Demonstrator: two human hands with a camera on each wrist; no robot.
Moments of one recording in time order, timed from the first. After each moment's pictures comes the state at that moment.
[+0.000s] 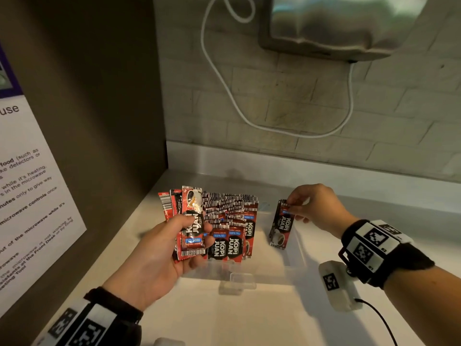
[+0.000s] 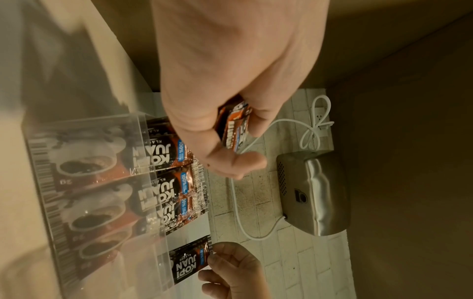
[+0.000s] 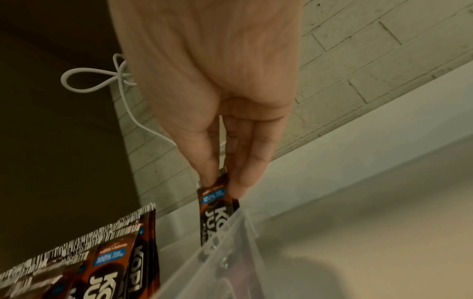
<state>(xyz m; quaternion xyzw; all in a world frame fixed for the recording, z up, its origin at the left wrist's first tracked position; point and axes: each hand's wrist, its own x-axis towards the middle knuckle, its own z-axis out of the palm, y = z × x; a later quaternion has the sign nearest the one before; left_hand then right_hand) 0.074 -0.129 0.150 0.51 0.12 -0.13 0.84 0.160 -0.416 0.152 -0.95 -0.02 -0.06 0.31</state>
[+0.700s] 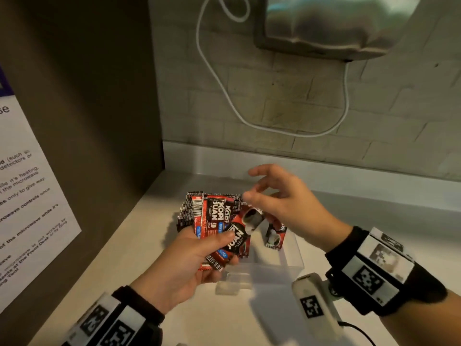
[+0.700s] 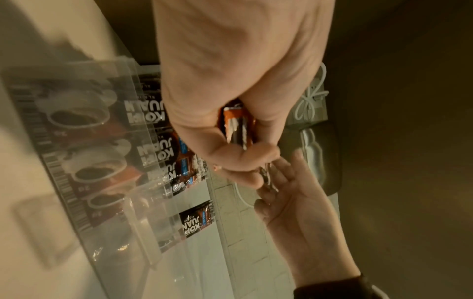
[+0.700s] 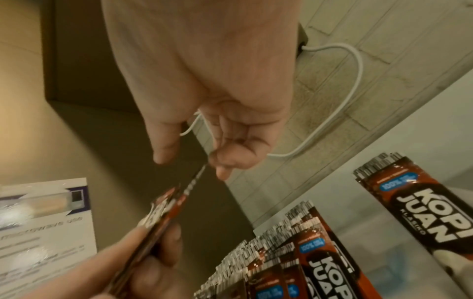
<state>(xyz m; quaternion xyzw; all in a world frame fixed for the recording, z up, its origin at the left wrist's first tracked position) 0.067 -0.161 0.147 0.59 0.04 -0.18 0.79 0.106 -0.340 0.199 -0.84 -0.13 -0.02 0.53</state>
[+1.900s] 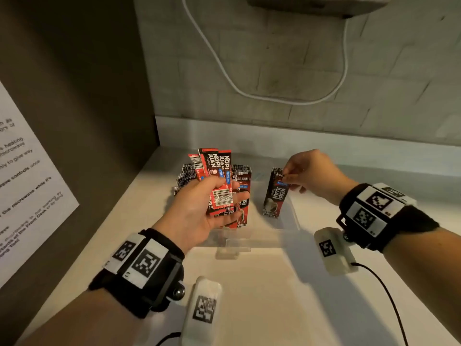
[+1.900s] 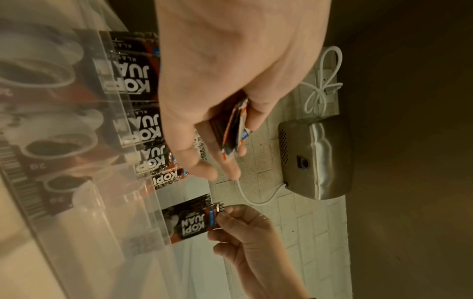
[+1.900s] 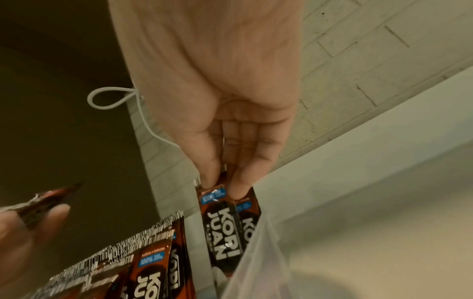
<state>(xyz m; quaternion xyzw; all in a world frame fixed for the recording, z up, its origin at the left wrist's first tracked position) 0.087 -0.180 0.158 0.54 0.07 -0.16 0.82 0.140 -0.408 0.165 -0.94 0.01 -0.03 0.35</state>
